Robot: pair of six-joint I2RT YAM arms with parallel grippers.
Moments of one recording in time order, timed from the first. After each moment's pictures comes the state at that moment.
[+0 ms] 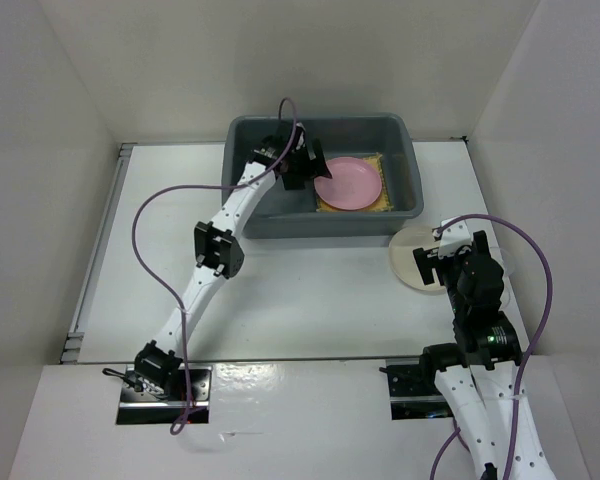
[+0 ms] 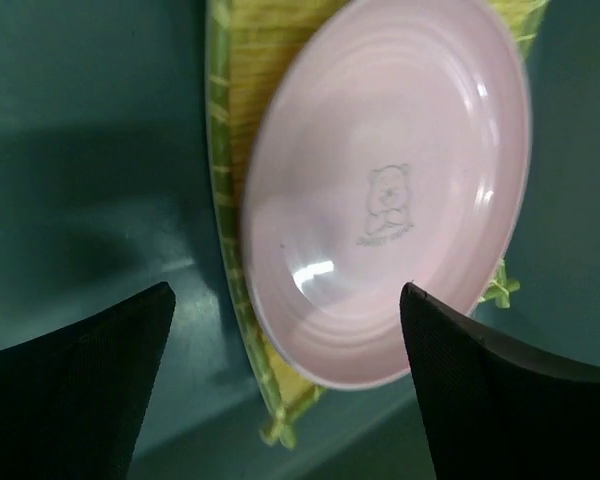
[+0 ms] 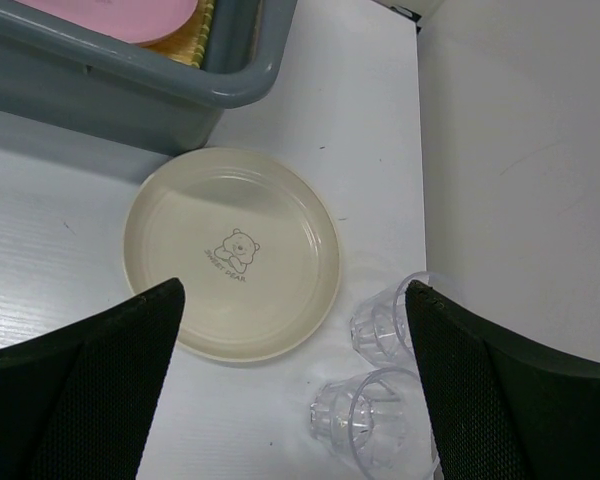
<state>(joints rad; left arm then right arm) -0.44 2.93 3.09 -0.93 0.26 -0.73 0.11 0.40 0.63 -0.51 0.17 -0.38</state>
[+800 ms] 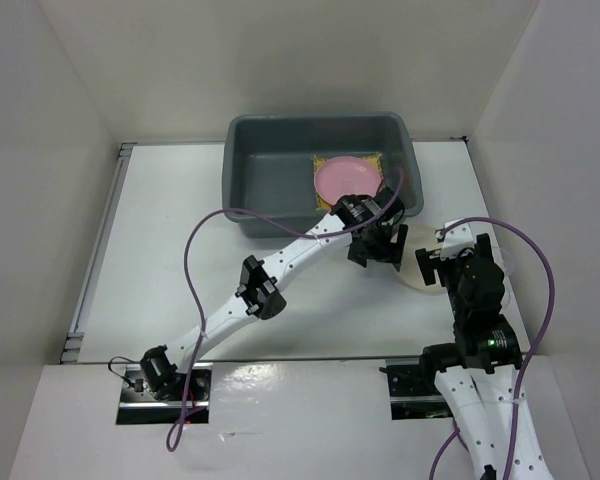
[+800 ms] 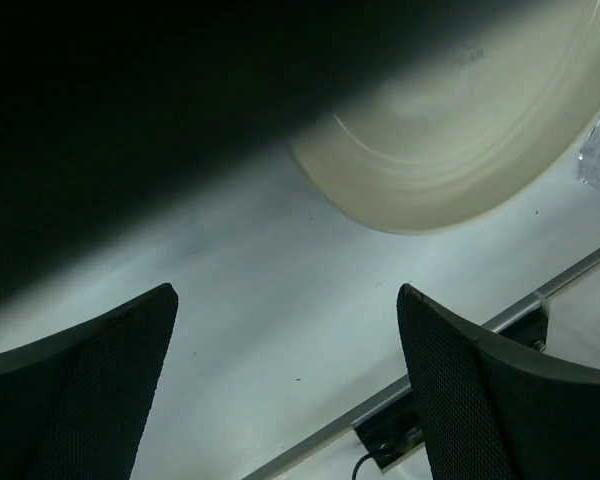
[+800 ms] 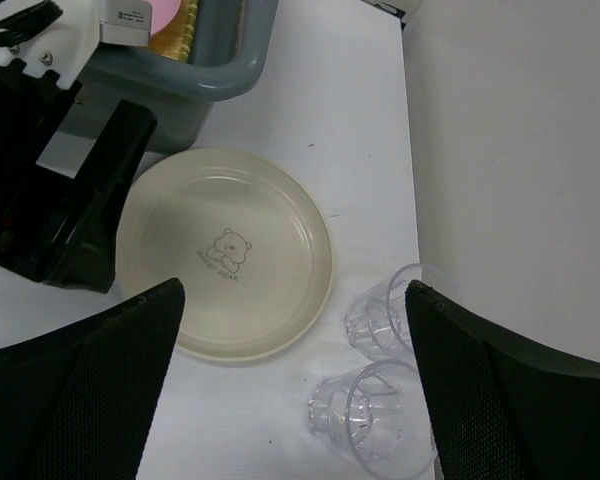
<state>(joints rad) -0.95 2.84 3.10 -1.30 0.14 -0.71 0.12 0.38 0.61 -0.51 0.21 -0.37</state>
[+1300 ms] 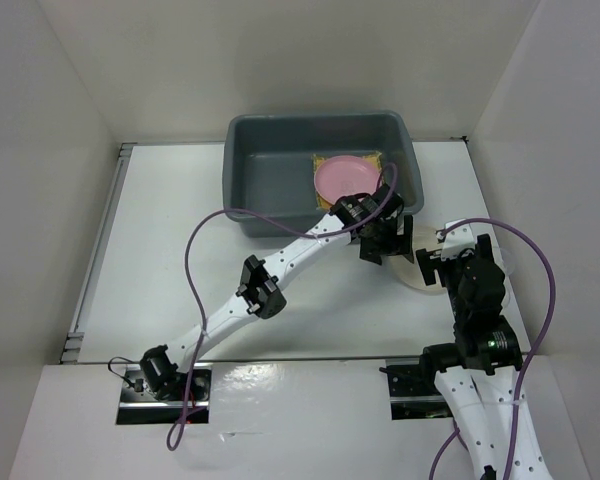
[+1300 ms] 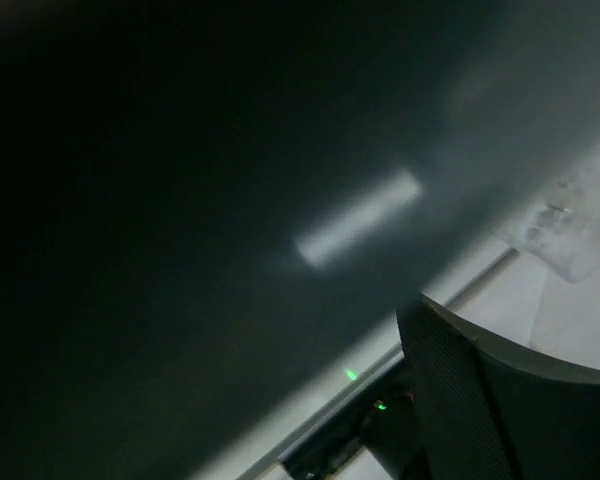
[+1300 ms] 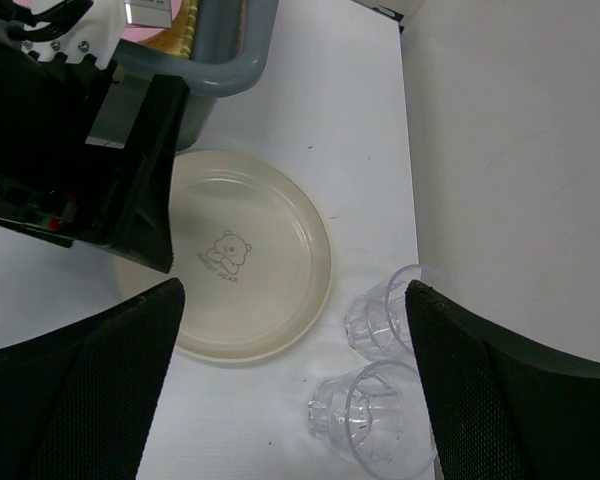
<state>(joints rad) -0.93 2.89 3.10 -1.15 0.25 -0.85 0.12 0.37 0.61 -0.51 0.21 -0.36</state>
